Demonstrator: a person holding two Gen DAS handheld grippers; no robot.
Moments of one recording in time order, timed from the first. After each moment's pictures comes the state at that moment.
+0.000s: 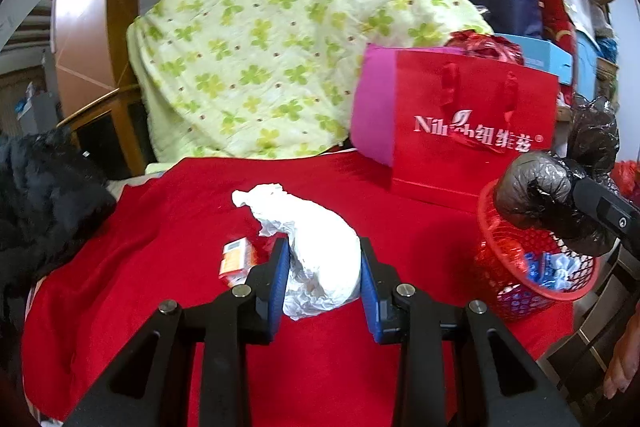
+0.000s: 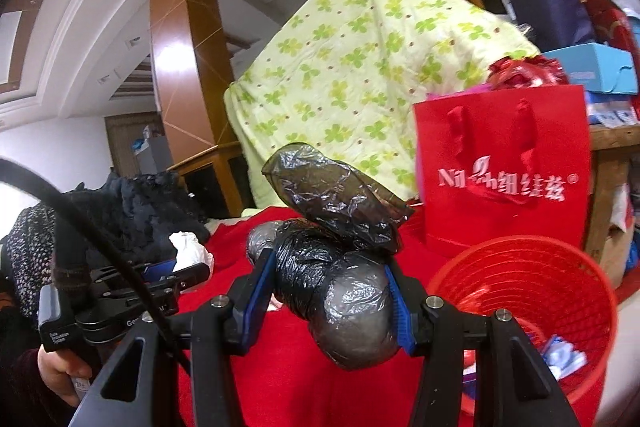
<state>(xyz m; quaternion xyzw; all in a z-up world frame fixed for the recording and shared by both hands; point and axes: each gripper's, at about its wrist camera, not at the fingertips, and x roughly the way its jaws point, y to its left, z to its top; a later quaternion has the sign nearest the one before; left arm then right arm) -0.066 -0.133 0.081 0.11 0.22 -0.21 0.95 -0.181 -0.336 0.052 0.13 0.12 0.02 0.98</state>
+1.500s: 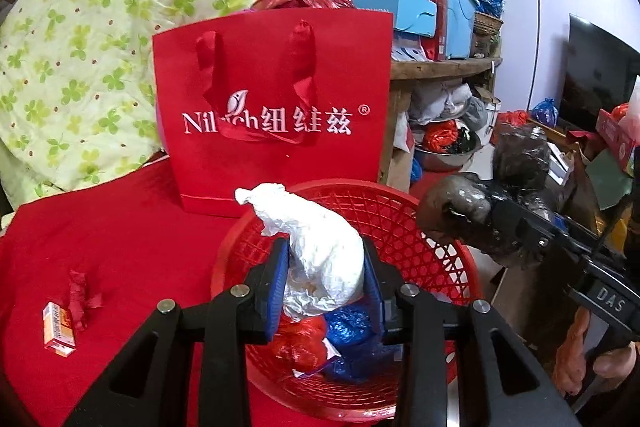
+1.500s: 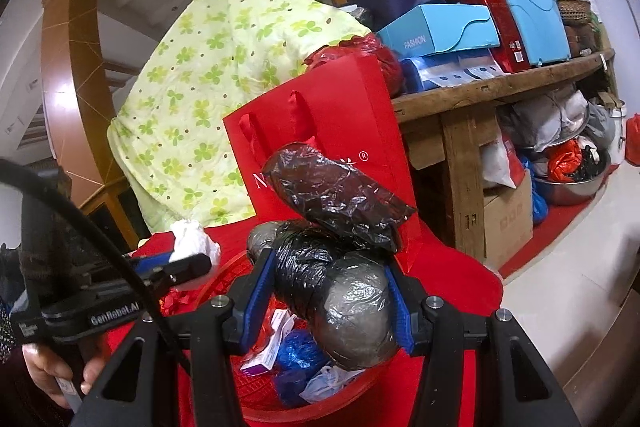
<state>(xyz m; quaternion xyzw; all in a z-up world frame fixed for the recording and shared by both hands) -0.083 -0.355 0.052 0.15 0.26 -0.44 0.84 -0.233 -0.517 0.015 0.20 0.14 -0.16 0.96</state>
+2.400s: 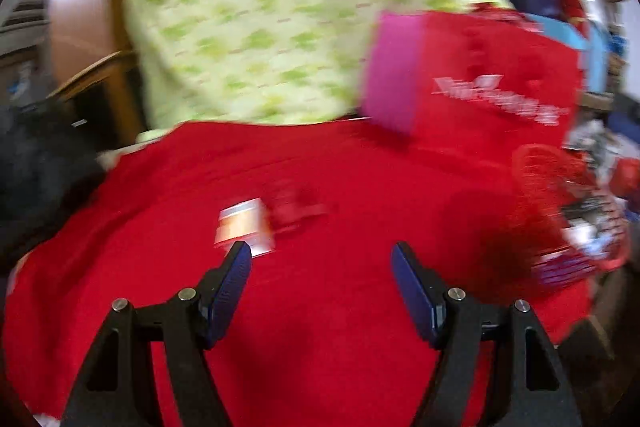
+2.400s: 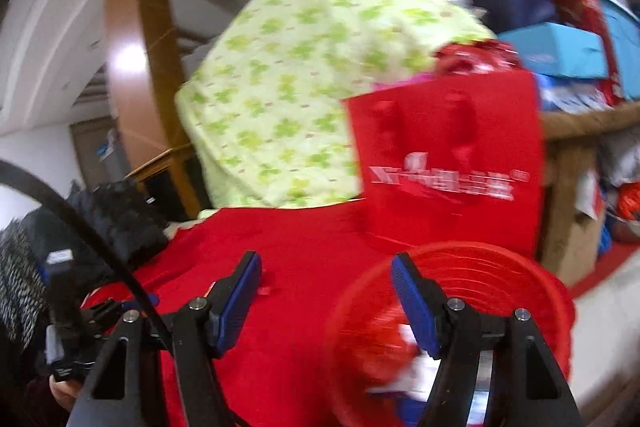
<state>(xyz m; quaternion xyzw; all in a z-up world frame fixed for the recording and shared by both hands) -0.024 -0.083 0.020 0.10 0.27 -0.18 0.94 -0.144 -0.380 0.064 0.13 0.16 -0.01 0.98</state>
